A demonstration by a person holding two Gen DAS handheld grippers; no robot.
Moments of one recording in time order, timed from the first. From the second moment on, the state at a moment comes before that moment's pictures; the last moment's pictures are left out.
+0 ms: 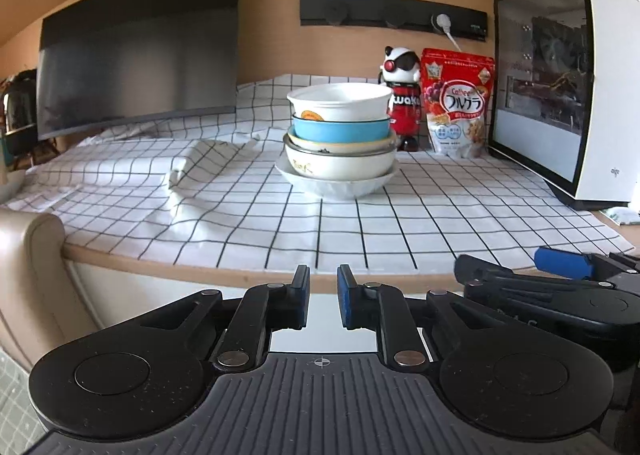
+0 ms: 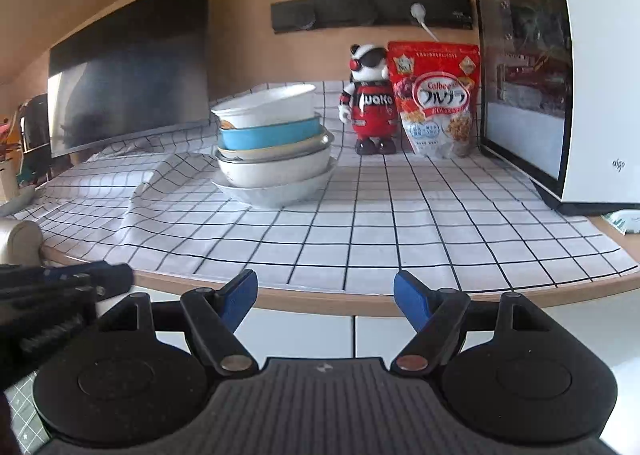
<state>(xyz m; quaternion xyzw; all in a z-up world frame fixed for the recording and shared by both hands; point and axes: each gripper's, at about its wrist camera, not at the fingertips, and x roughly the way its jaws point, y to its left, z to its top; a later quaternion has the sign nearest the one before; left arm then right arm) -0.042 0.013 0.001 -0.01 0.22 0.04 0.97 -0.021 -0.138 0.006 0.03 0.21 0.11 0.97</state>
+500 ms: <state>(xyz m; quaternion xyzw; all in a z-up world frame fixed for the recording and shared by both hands) -0.054 0.014 0.004 0.01 0.20 0.02 0.98 -0.040 -0.145 0.013 0.04 0.20 0.10 0.97</state>
